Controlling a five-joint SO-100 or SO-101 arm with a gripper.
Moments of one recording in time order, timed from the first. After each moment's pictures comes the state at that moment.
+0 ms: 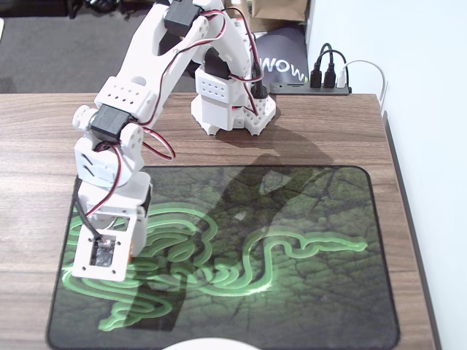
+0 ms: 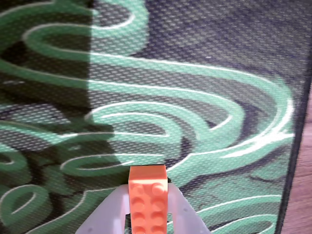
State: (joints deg) arm 28.4 69.3 85.5 63.3 -113.4
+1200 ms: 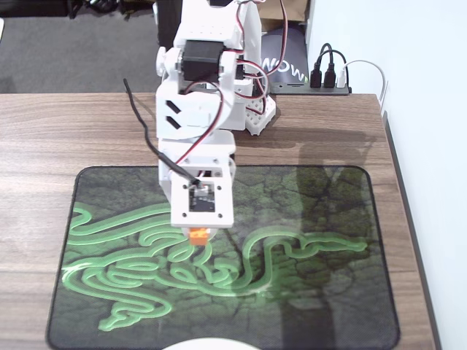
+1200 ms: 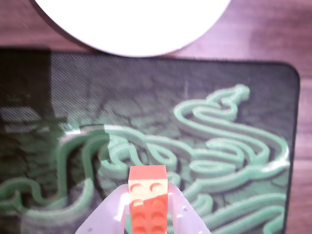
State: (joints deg) arm 6.7 90.7 85.7 69.1 -100.9
